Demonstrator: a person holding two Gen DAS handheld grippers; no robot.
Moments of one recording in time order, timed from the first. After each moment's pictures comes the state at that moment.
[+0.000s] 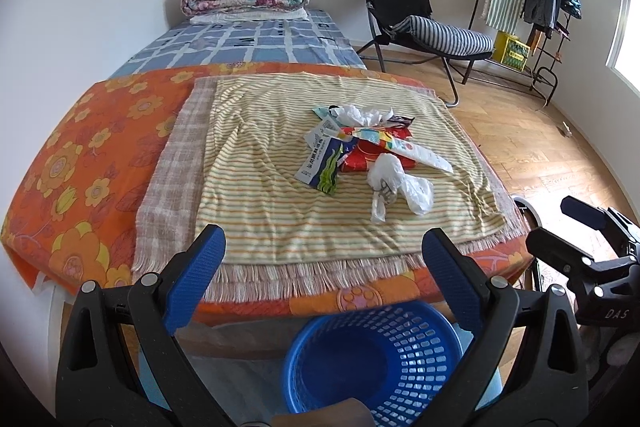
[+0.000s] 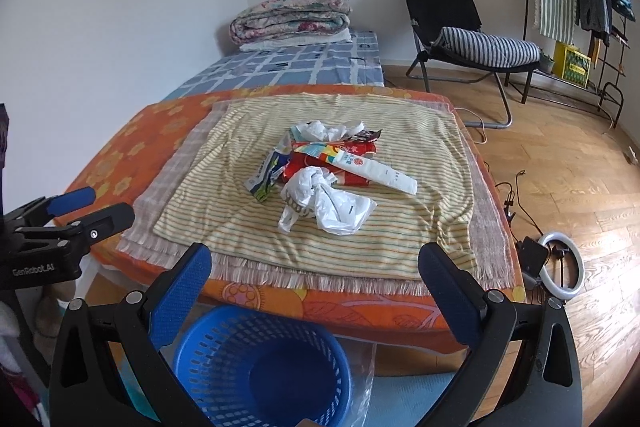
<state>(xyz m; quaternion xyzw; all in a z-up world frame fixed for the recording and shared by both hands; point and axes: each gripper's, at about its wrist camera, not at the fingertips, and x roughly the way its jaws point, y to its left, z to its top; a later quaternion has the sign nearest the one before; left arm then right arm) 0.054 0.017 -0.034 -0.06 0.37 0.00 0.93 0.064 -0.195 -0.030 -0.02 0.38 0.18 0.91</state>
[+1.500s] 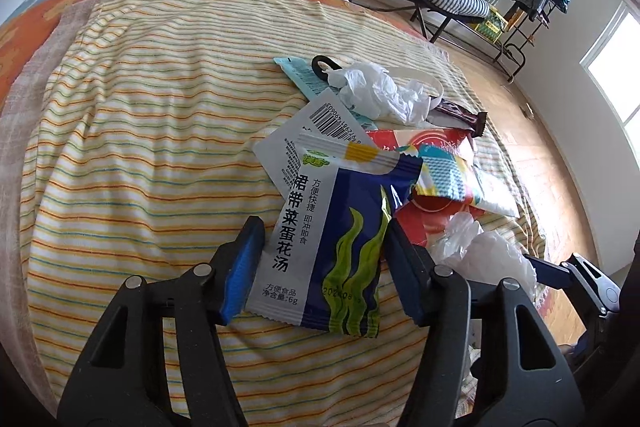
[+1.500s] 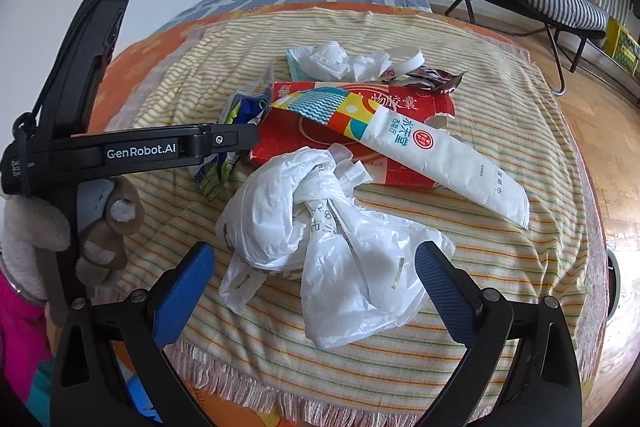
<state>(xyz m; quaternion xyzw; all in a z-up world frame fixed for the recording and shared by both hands) 0.297 0.048 -0.183 -0.13 0.47 -0.12 0.86 0.217 -0.132 -0.156 -0.05 0.48 0.22 0.85</state>
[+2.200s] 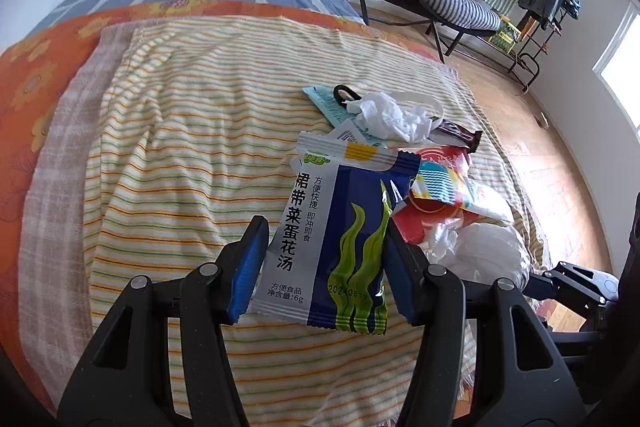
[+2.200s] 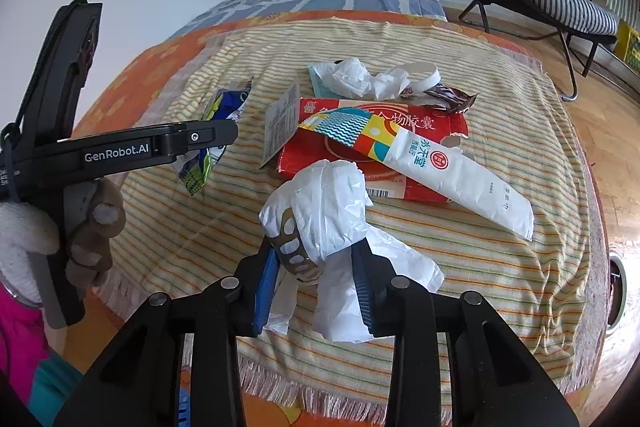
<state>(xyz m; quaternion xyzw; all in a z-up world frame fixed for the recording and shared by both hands) 0.269 0.061 -0.143 -0.11 0.46 -0.09 0.88 0.212 -0.129 -0.136 -0.04 0.48 0.24 0.84</state>
